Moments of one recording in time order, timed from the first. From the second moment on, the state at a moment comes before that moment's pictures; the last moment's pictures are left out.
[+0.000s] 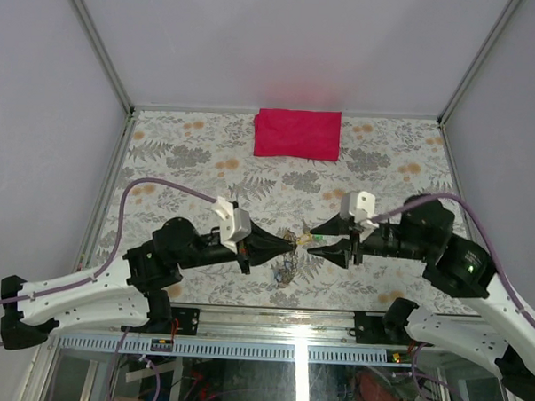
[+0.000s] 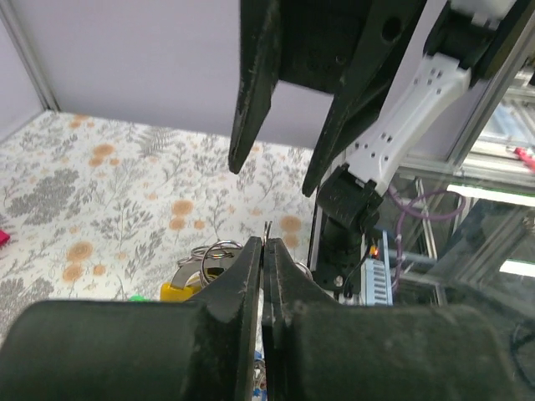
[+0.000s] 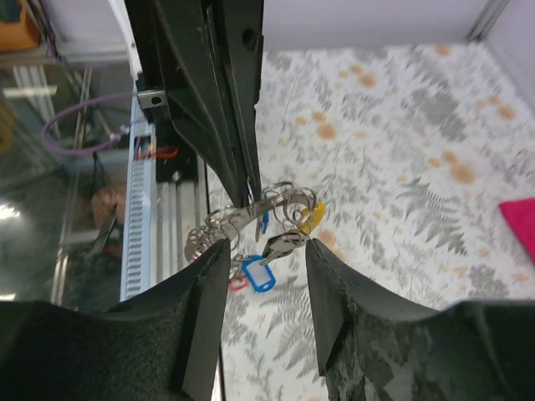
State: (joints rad) left arm -1.18 0.81 0.77 0.13 0.19 -0.08; right arm 0.90 0.82 1.19 -0.68 -0.50 -0.20
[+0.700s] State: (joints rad) left arm -1.12 0.72 0.63 0.61 0.31 -0.22; right arm 0.90 0.67 0.72 0.39 -0.58 0.15
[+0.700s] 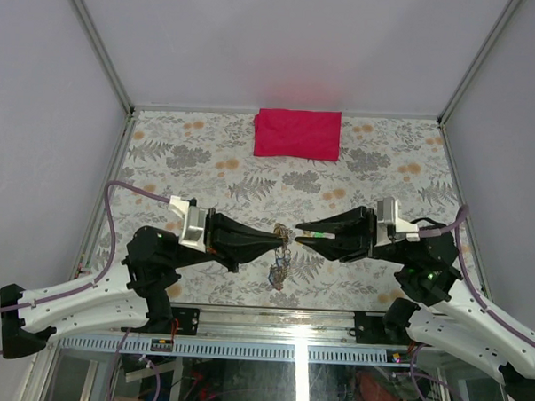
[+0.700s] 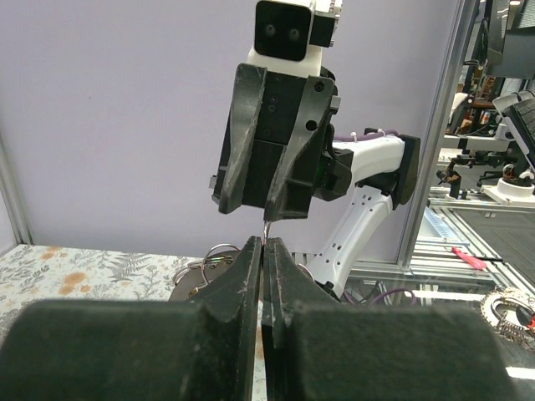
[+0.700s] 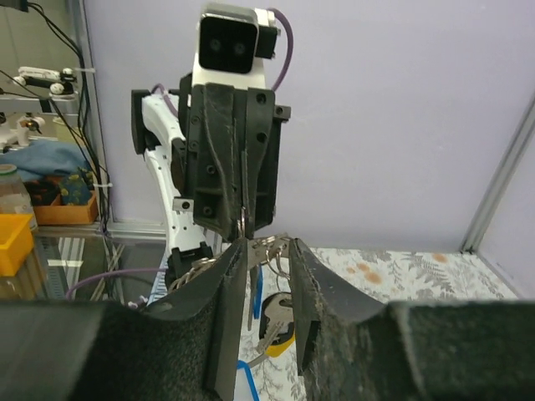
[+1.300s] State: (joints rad) left arm -1.12 0.75 0.63 0.61 0.33 -0.22; right arm 0.90 0.72 0.72 0.45 -0.68 0.18
